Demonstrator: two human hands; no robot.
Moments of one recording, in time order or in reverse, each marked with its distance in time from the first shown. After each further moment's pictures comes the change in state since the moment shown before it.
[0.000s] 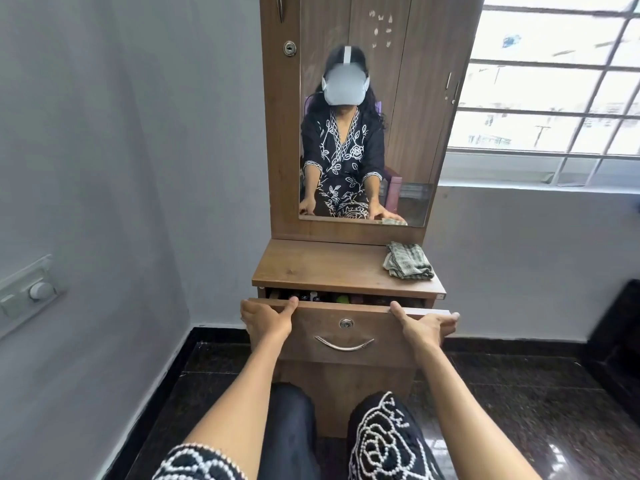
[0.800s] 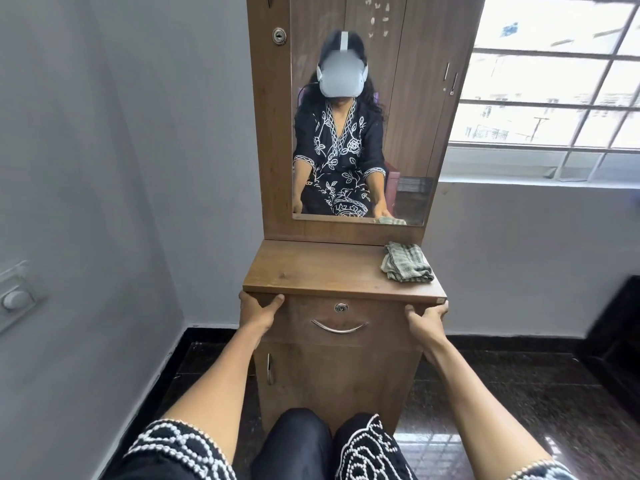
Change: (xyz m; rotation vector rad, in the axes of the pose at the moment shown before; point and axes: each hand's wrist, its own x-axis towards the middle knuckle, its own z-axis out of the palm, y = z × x) left_hand 0.040 0.009 -0.001 -0.057 -0.206 0.057; right_hand 0.043 0.004 0.002 -0.022 -0.188 -0.063
